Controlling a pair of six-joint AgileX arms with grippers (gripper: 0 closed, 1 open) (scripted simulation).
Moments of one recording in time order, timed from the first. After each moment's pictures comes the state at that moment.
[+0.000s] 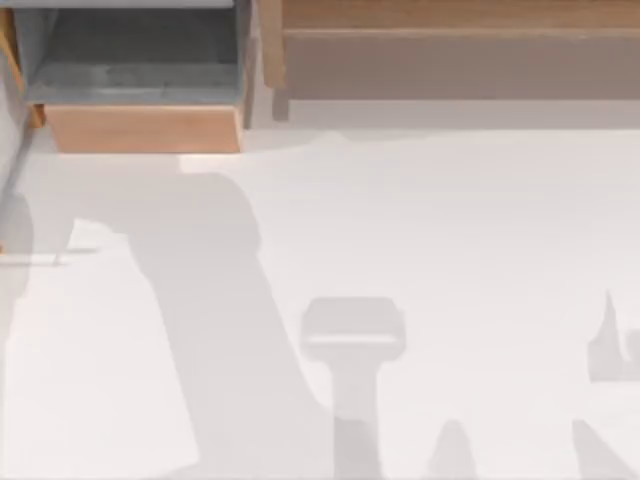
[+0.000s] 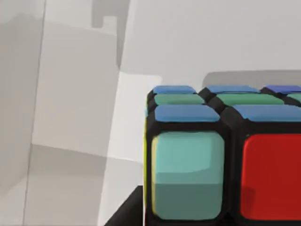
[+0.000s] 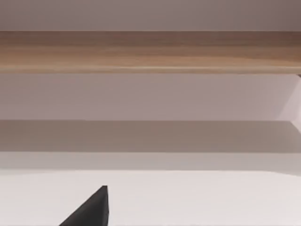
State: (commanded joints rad) left arm 0.29 2.48 2.46 -1.33 -0.01 0.17; right arm 0.00 0.00 0.00 0.00 0.00 0.00
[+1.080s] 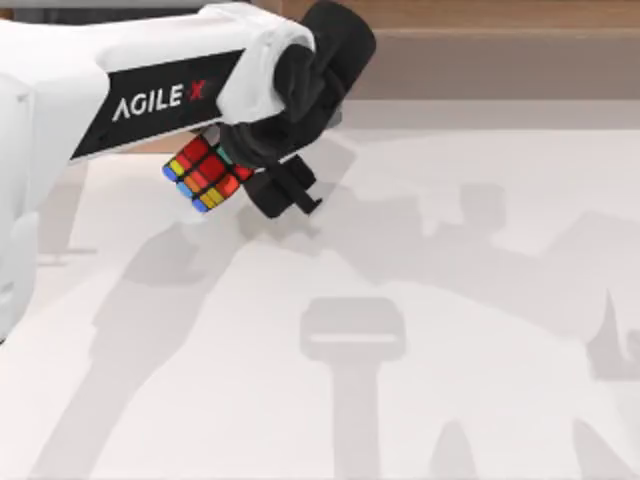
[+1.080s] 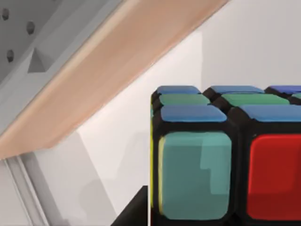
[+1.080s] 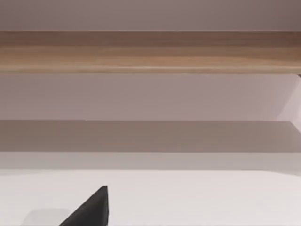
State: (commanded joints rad) left arm -0.61 2.16 1.69 -0.81 -0.63 0.20; right arm 0.00 0.00 0.00 0.00 0.00 0.00
